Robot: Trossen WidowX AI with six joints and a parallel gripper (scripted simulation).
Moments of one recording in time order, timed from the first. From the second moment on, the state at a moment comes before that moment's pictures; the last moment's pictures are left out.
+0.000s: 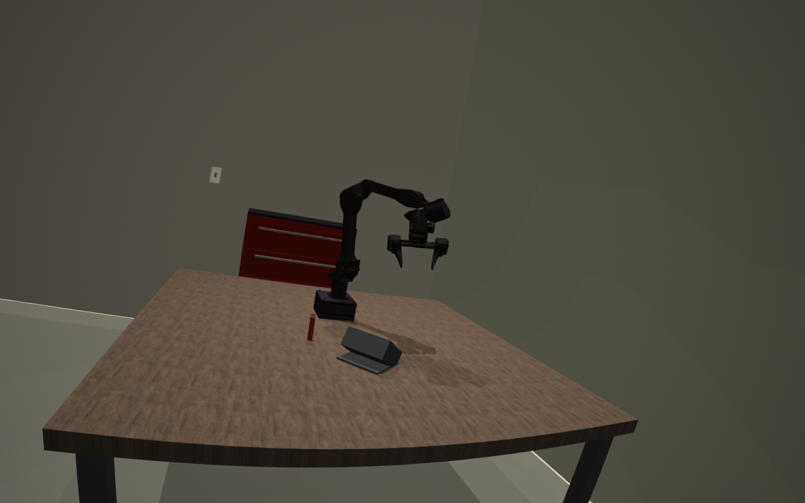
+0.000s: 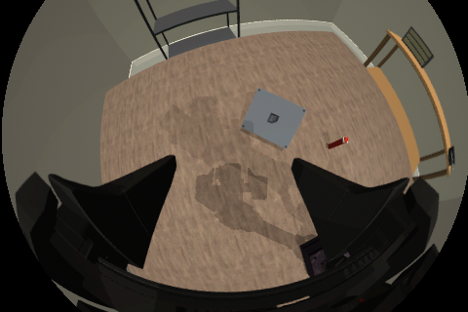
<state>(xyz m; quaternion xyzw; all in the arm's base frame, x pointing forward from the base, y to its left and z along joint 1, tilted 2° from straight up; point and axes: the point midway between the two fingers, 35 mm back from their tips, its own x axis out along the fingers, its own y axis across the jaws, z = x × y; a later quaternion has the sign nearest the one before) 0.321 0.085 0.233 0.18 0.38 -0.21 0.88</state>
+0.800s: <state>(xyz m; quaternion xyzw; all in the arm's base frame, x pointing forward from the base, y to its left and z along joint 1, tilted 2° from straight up) 0.337 0.005 0.189 0.13 0.47 -0.27 0.83</state>
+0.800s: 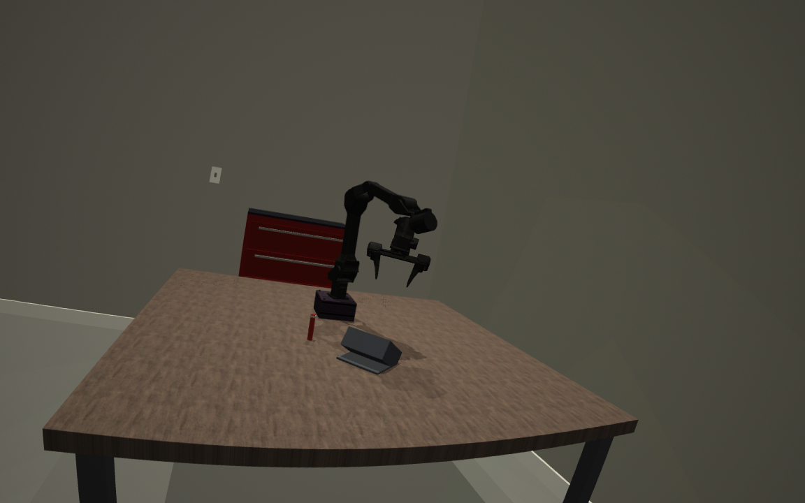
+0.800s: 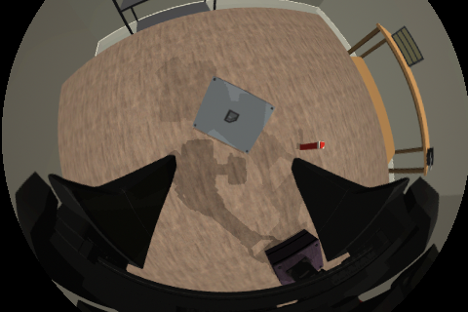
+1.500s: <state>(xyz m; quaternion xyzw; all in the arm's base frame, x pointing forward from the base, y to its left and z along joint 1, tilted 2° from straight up) 0.332 -0.065 0.155 0.13 0.54 -0.28 0.78</state>
